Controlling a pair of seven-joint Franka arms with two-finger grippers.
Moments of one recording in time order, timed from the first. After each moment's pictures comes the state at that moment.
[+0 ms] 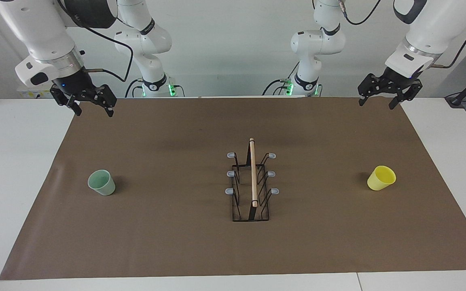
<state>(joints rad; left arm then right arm) -0.06 -0.02 0.02 -1.55 -0.05 1.52 0.15 0.07 0.02 -0.10 -1.54 0.00 1.56 0.05</state>
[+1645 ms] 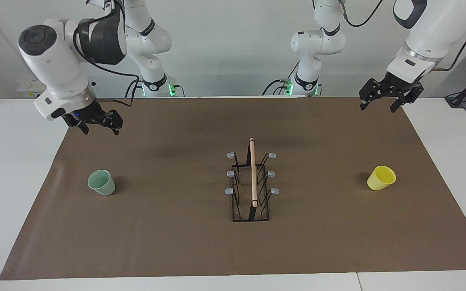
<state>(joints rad) -0.06 0.04 0.04 -1.50 -0.03 1.53 0.11 0.08 0.13 -0.10 -1.66 -0.09 1.70 -0.01</state>
